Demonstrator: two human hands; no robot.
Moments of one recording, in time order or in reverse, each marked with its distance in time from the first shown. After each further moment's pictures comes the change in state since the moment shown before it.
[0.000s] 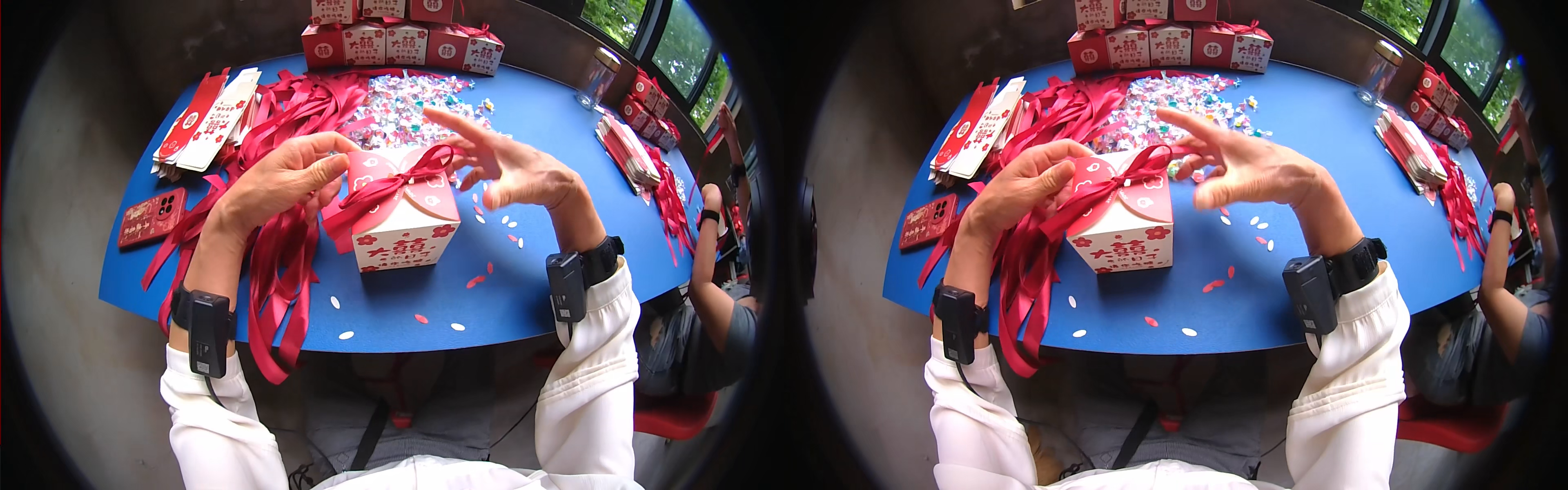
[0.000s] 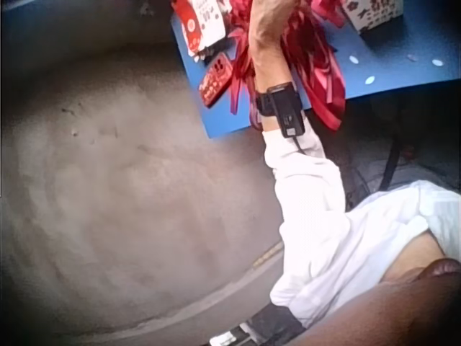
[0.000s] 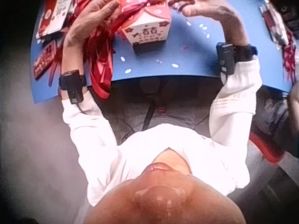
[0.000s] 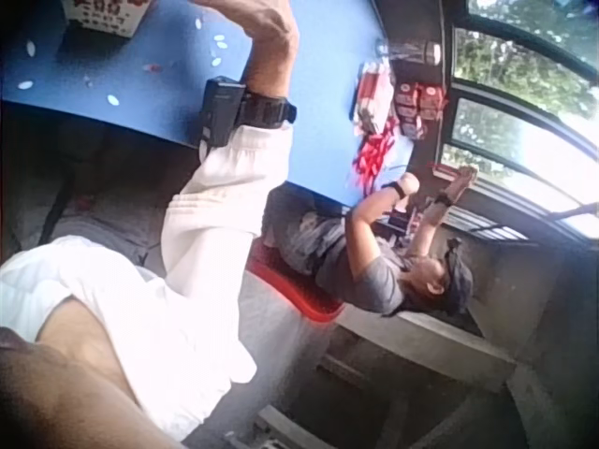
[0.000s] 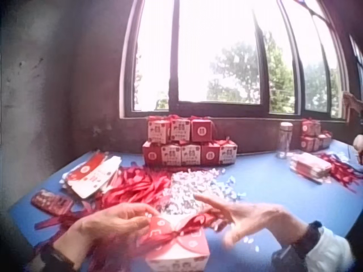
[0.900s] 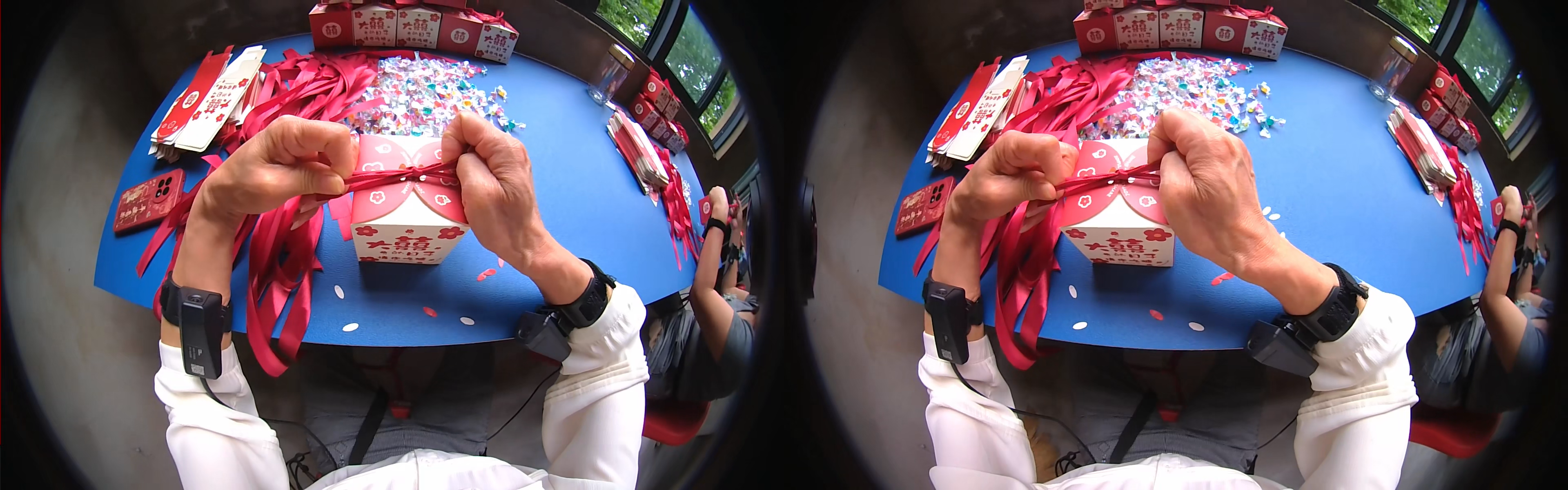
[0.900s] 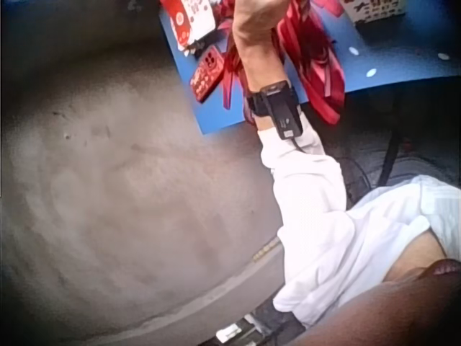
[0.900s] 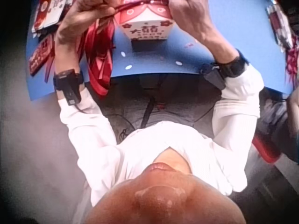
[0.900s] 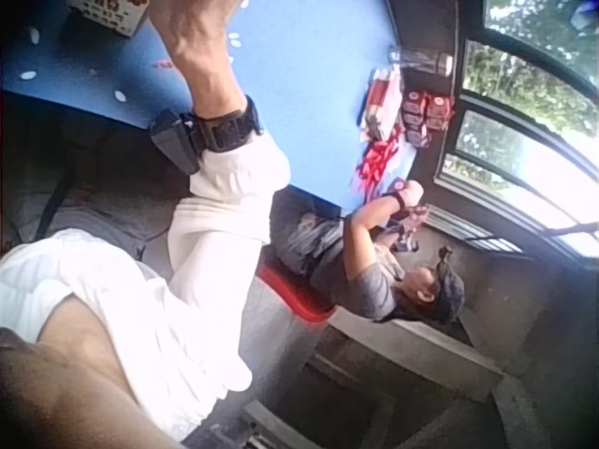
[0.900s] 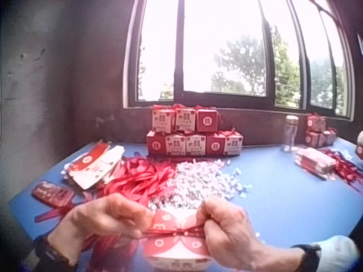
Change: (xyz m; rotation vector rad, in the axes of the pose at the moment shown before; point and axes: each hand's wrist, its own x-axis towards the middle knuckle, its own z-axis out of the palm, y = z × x) left_hand -0.004 -0.003 -0.010 -0.059 -0.299 0.354; right_hand 0.019 -0.027 0.092 -0.301 0.749 -0.156
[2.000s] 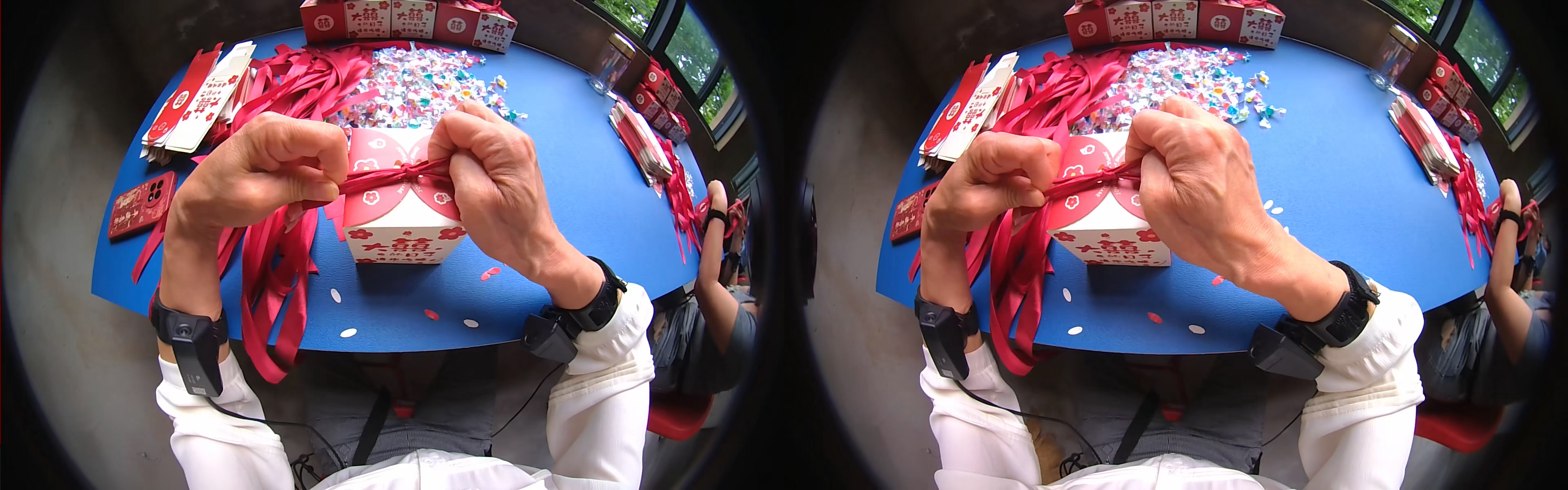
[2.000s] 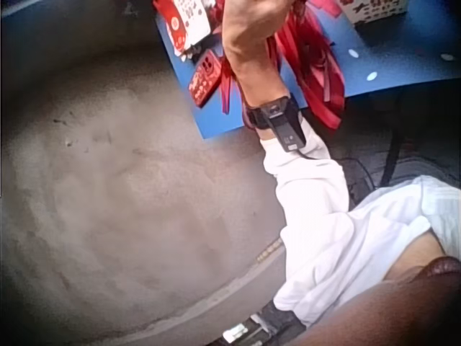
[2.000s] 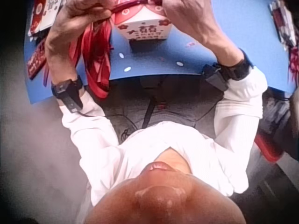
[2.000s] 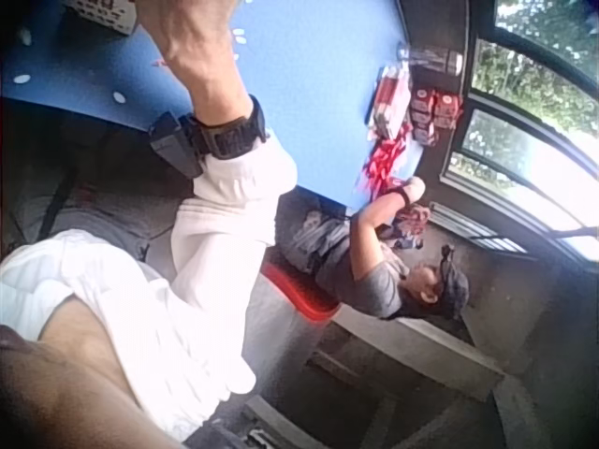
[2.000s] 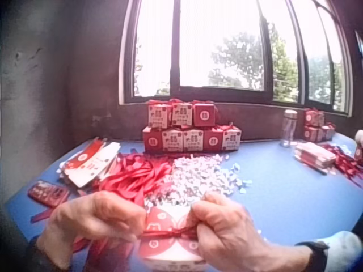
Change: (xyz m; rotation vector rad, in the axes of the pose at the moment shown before) left_hand 0.000 0.023 0.011 0.284 0.065 -0.150; right_hand -0.001 -0.002 0.002 -0.140 -0.010 -0.150
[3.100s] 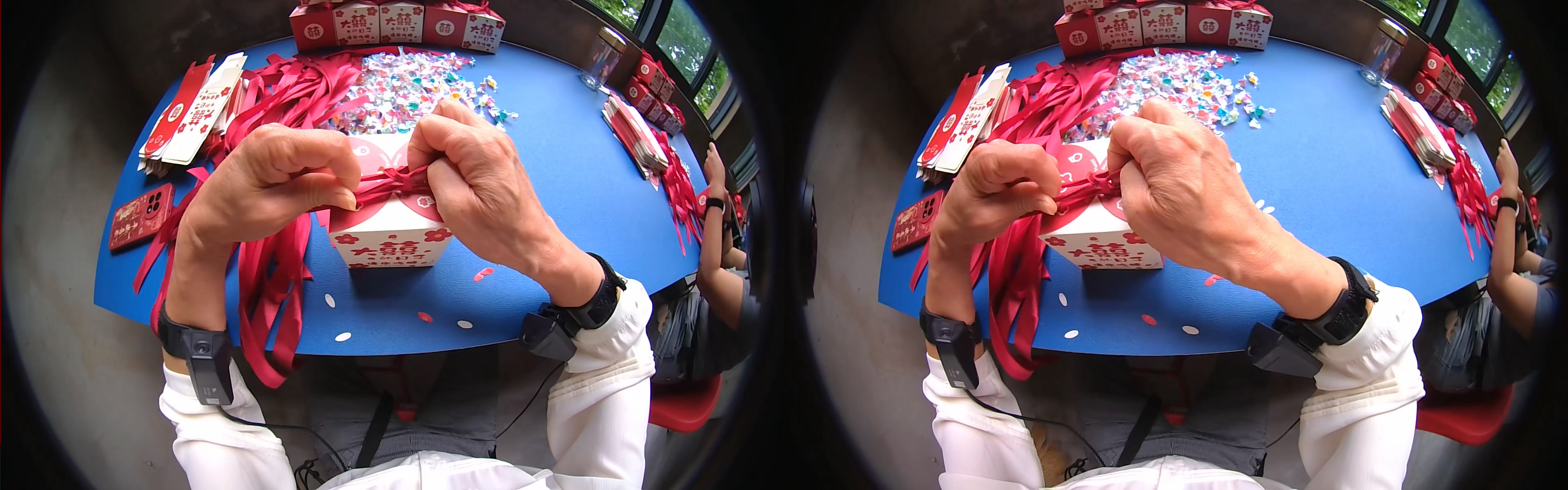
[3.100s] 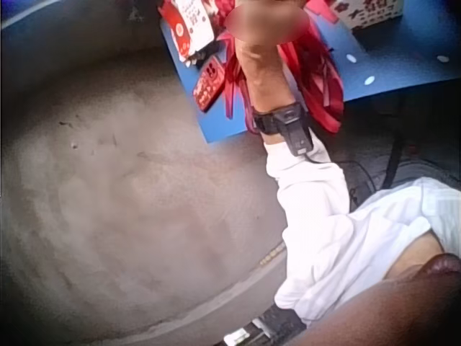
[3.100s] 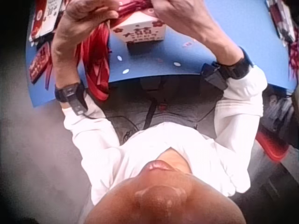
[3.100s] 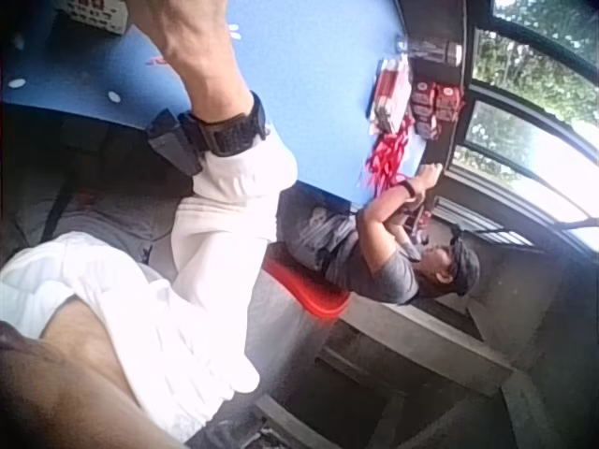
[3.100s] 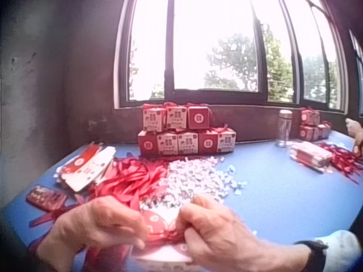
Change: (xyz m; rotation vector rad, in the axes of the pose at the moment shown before) left_hand 0.013 0.008 0.016 0.070 0.044 0.150; right_hand 0.001 0.003 -0.005 -0.016 -0.058 -0.083
